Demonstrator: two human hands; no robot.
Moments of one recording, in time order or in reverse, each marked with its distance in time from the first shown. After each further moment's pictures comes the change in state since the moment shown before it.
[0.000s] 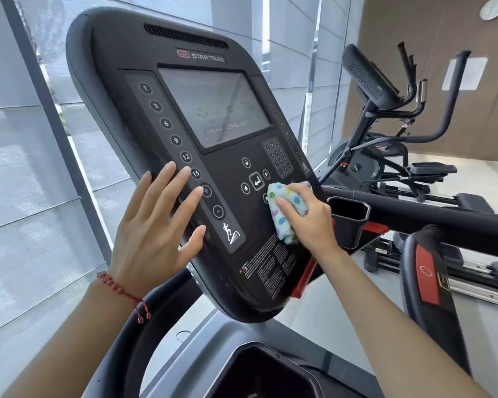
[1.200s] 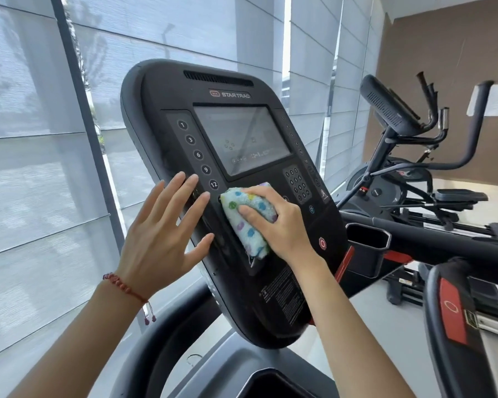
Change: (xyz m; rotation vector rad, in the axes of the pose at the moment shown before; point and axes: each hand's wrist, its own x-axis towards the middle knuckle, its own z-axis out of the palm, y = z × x) left_hand 0.010 -0.025 -0.017 0.089 -0.047 -0.016; right_hand 0.010 -0.080 0.034 0.257 -0.193 -0.269
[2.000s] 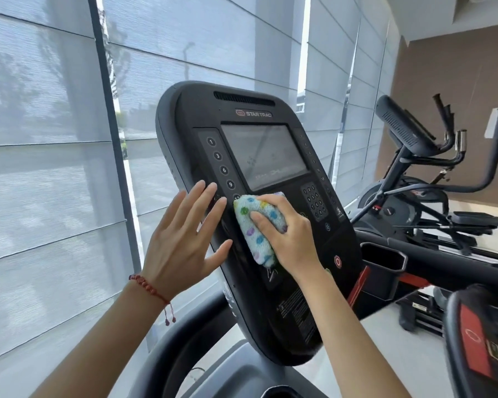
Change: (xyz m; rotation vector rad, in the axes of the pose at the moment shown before) left_hand 0.003 -0.008 -0.001 0.044 0.022 -0.032; right_hand 0.005 -0.015 0.017 0.009 0.033 -0.093
